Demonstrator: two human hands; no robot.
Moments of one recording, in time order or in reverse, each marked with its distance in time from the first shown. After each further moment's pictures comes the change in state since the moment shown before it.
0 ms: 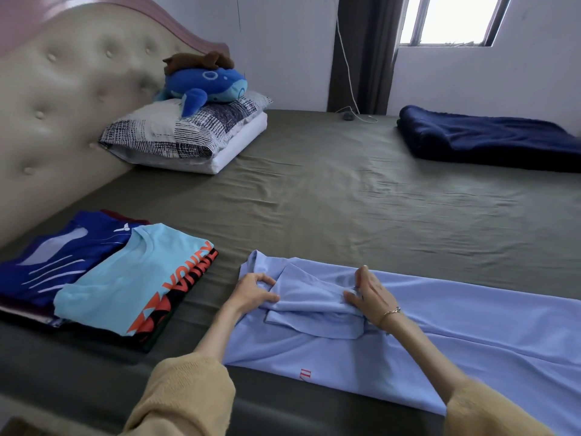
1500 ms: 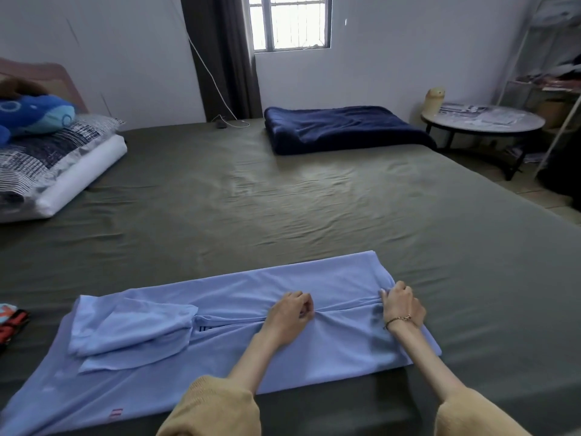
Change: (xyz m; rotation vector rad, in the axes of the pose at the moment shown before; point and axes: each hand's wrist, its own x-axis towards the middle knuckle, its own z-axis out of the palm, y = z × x) left_hand -0.078 0.165 0.321 0.562 -0.293 0.718; right_hand -0.145 0.265 -0.140 -0.134 0.374 0.843
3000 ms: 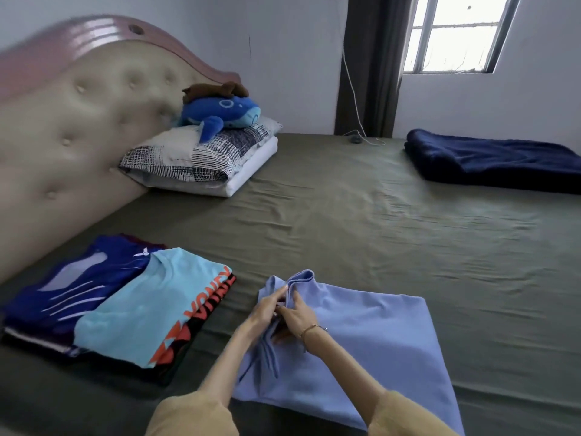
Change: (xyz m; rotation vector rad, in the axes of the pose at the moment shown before) left_hand -0.162 -0.270 -0.188 -1.247 0.422 -0.775; right_hand -0.279 -0.397 0.124 0.619 -0.858 -0.557
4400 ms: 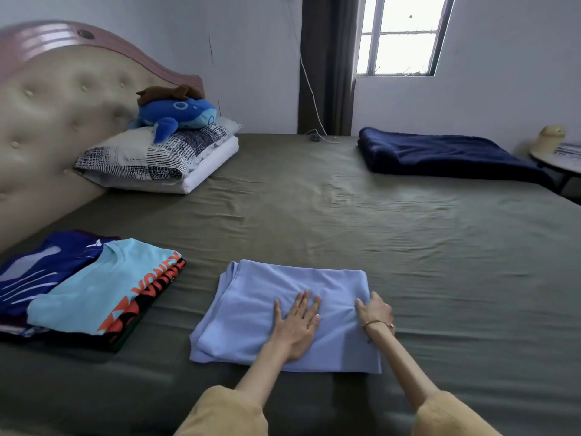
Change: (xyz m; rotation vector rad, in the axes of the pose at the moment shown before) left_hand -0.083 -0.078 0.145 1.495 -0.211 0.504; right_hand -0.109 0.110 -0.194 -0.323 0.583 0.309
